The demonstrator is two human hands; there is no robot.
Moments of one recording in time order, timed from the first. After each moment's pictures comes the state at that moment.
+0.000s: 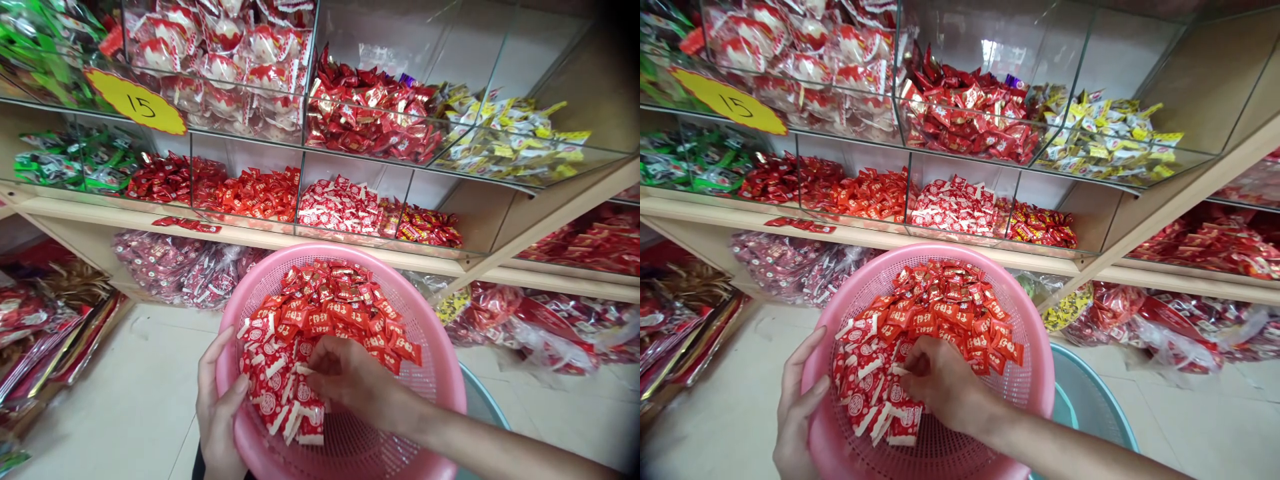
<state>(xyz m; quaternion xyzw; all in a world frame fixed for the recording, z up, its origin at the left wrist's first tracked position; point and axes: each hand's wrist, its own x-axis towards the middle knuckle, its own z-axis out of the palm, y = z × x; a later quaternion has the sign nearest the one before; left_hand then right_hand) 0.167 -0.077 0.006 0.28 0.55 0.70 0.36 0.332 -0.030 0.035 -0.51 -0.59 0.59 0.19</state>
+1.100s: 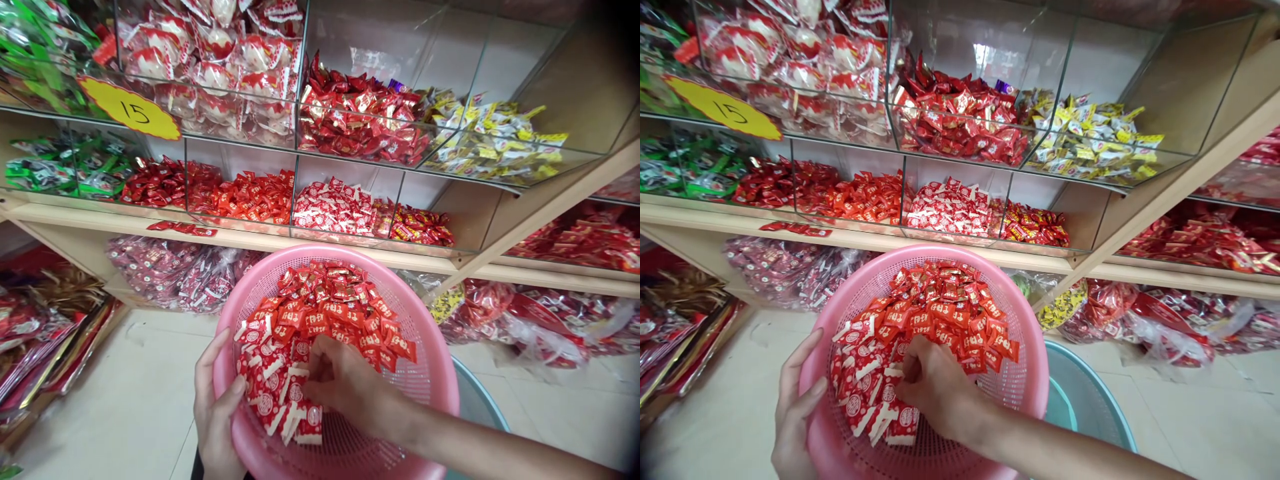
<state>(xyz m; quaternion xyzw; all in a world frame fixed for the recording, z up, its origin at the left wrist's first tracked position) 0.166 -0.077 0.006 0.28 0.55 0.70 0.36 0.327 -0.035 0.037 -0.55 -0.64 0.51 0.17</state>
